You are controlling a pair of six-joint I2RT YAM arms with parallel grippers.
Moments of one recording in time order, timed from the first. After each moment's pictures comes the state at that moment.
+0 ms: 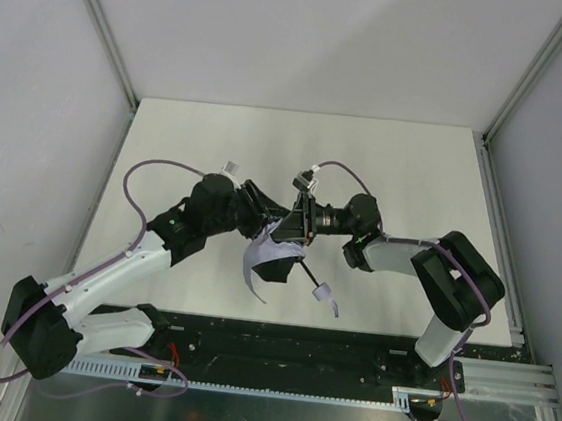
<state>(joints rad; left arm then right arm) -0.65 1.09 0.82 -0.18 0.20 -1.33 0.68 1.72 0.78 1.21 -1.03 1.54</state>
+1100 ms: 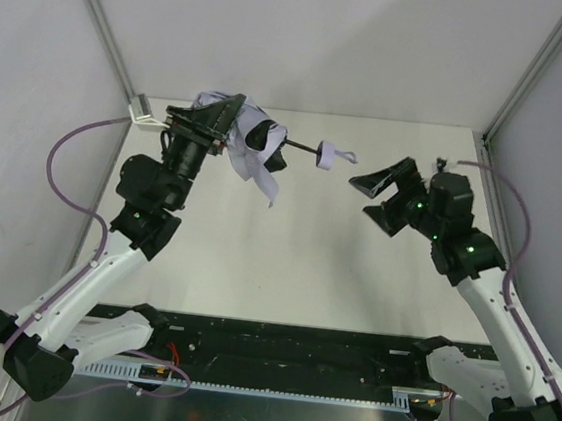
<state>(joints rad) -0.53 0.98 0.97 0.44 -0.16 -1.15 0.38 0.96 1.07 -0.45 -0.20 1.10</state>
